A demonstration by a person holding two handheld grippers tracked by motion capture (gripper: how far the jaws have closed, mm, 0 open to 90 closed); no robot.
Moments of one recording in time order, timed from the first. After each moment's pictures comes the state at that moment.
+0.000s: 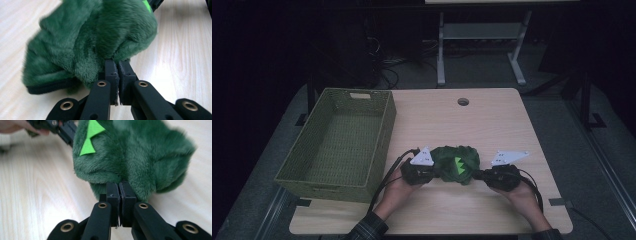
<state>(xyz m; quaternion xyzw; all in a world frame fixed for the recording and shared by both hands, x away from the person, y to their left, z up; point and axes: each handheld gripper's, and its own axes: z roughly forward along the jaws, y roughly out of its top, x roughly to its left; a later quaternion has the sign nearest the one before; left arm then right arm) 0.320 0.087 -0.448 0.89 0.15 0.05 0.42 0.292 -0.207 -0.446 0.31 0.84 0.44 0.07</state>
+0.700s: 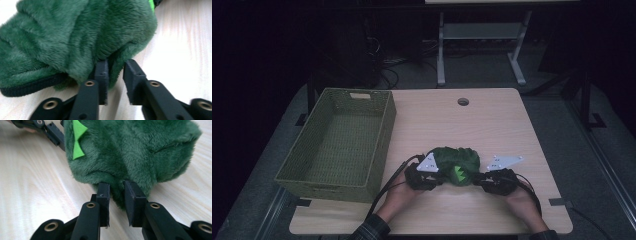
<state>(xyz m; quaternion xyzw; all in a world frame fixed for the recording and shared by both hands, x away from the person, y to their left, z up) 0.313 0.078 -0.458 0.90 0.14 0.06 0.41 0.287 -0.205 -0.458 0.32 0.85 0.41 0.09</state>
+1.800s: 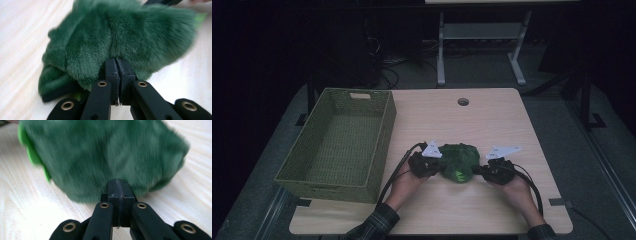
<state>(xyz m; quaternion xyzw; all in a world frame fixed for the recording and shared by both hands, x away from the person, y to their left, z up) 0.349 0.068 -0.455 0.90 0.19 0.06 0.39 0.317 -0.200 -0.459 0.35 0.85 0.39 0.08</state>
